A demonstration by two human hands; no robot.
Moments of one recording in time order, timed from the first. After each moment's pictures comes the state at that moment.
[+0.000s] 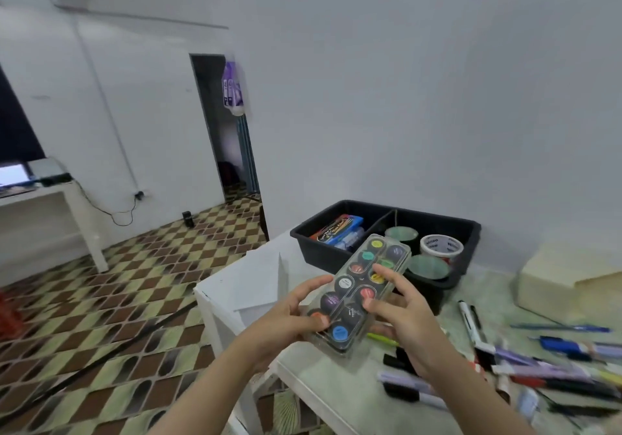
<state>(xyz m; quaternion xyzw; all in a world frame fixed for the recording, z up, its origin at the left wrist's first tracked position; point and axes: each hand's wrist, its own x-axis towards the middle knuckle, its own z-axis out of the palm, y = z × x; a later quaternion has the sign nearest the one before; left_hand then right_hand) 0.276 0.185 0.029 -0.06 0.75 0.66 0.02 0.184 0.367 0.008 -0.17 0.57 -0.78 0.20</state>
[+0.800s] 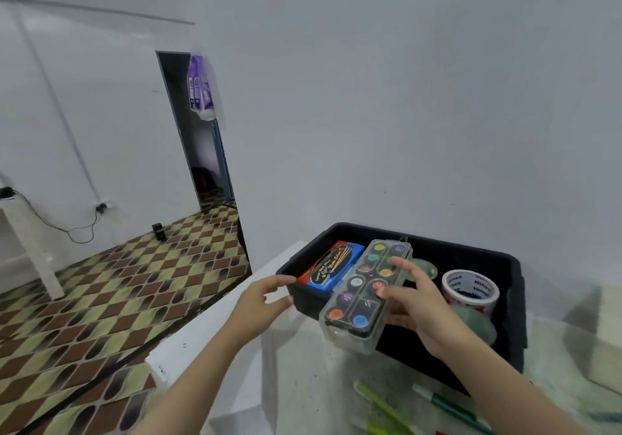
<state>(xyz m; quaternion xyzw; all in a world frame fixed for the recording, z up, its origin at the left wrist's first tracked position) 0.098 0.044 0.012 -0.11 0.89 0.42 -0.15 0.017 0.291 0.020 -0.10 0.63 -0.75 0.18</state>
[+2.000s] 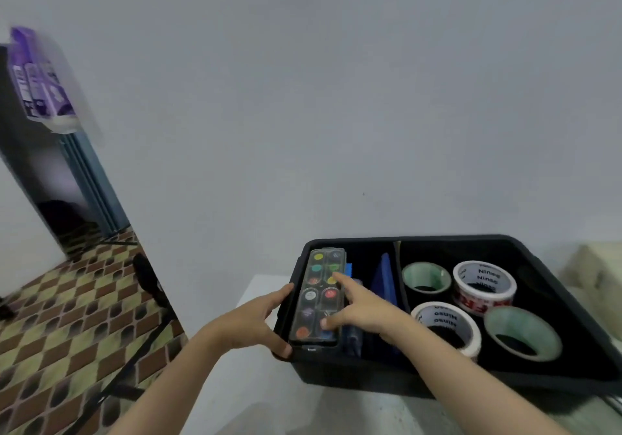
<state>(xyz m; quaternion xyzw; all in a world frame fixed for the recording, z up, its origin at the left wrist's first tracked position) -0.078 -0.091 0.001 0.12 0.89 0.37 0.23 -0.097 0.138 -0.032 -0.09 0.78 -0.58 0.22</state>
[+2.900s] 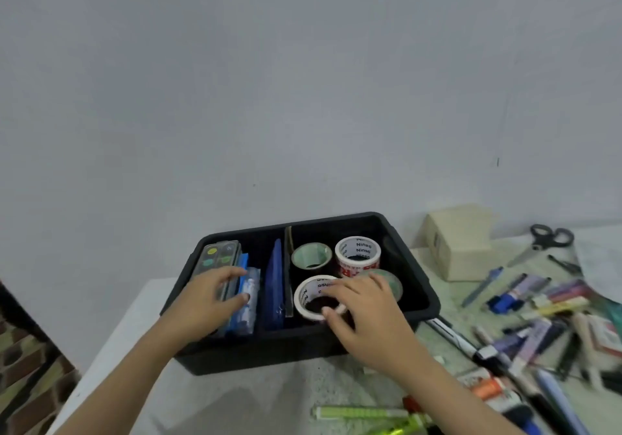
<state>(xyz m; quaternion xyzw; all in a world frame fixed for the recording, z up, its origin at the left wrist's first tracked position) -0.031 0.033 0.025 0.16 0.94 0.29 -0.02 0.040 0.277 -0.029 -0.12 0.93 -0.21 -0.26</state>
